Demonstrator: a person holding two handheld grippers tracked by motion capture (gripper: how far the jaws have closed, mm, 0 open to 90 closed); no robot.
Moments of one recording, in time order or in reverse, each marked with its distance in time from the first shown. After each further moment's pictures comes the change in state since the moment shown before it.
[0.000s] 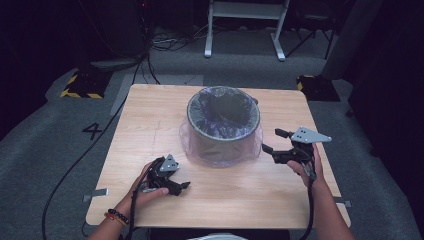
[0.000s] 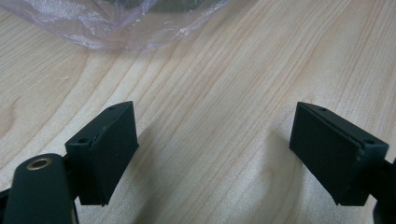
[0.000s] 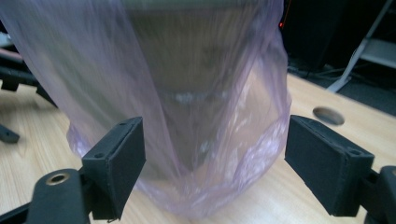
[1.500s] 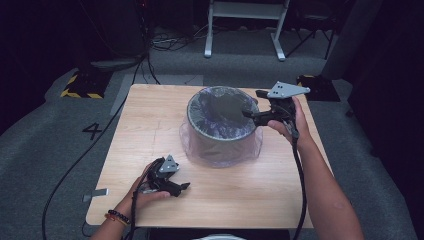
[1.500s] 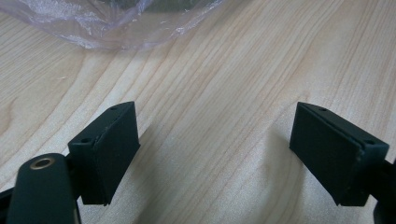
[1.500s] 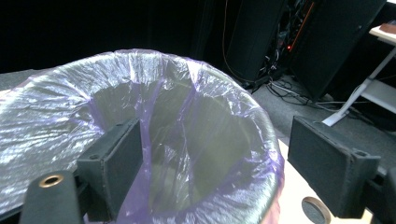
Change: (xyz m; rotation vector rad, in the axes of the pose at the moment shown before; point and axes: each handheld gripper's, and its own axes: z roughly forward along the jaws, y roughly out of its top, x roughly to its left) left arm -0.001 -0.001 -0.001 -0.006 -0.004 0.006; right arm 0.001 0.127 0.054 0.043 0.032 -0.138
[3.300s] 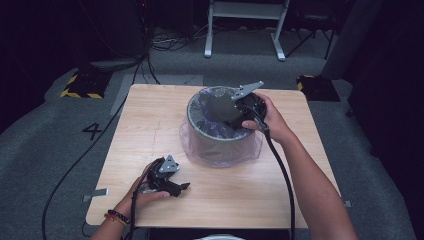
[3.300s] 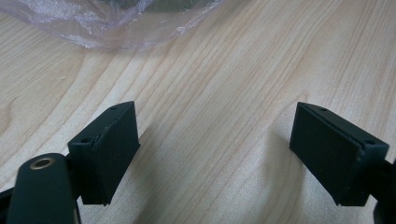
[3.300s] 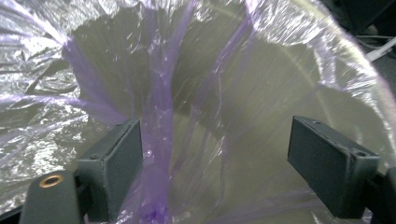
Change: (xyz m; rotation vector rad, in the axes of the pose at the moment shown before) left arm 0.000 0.000 0.000 0.000 -0.003 0.001; right arm 0.022 0.009 0.071 0.374 0.080 -0.065
